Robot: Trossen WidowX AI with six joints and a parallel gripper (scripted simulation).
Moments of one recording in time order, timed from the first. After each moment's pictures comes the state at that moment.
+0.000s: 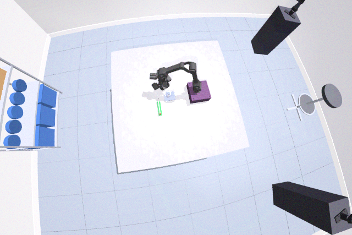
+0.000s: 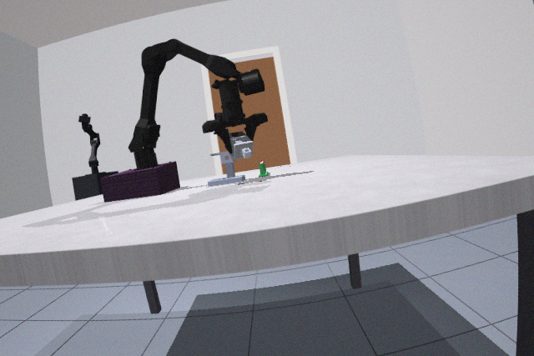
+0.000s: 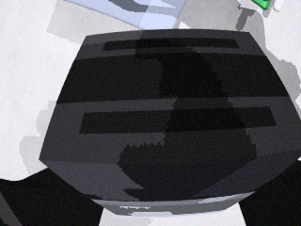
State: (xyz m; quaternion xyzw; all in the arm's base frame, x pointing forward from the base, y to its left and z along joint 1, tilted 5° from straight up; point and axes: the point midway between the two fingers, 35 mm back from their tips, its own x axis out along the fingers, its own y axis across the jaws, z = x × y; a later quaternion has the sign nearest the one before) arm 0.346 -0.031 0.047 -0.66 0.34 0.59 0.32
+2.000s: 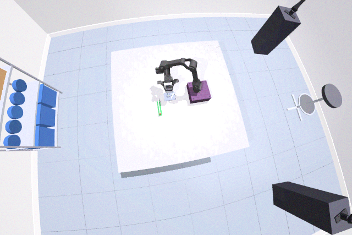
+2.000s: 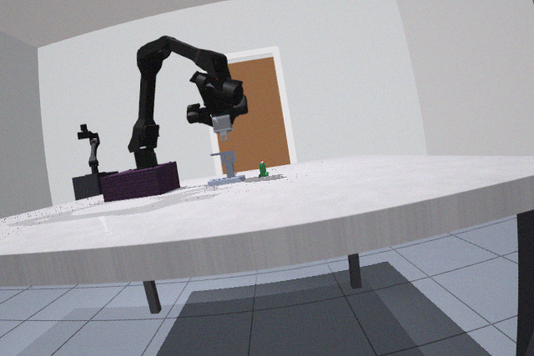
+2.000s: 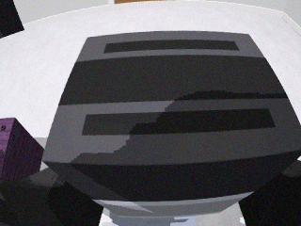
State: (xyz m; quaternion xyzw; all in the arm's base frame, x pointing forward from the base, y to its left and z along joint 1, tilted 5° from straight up) arm 0.280 0.038 0.119 -0.24 0.20 0.71 0.63
